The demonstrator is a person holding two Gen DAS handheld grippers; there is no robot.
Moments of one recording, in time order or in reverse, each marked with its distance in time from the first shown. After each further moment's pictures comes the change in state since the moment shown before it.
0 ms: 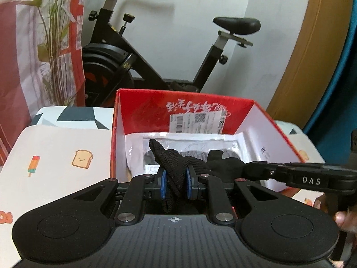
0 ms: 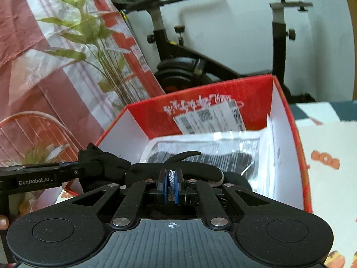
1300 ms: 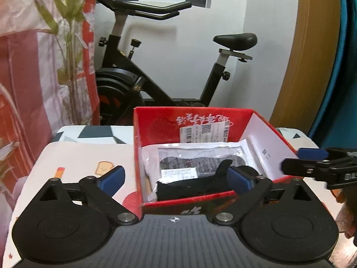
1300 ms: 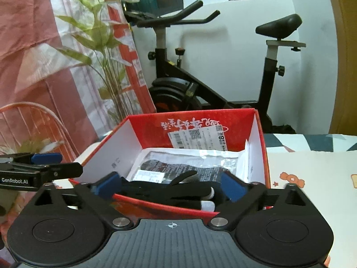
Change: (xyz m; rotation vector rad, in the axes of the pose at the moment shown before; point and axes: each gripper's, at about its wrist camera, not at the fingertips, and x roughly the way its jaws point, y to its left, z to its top) left arm -0.041 -0.009 -0.015 0.071 -0.115 0.075; right arm -0.066 0.031 -0.011 -0.146 -0.111 -0.115
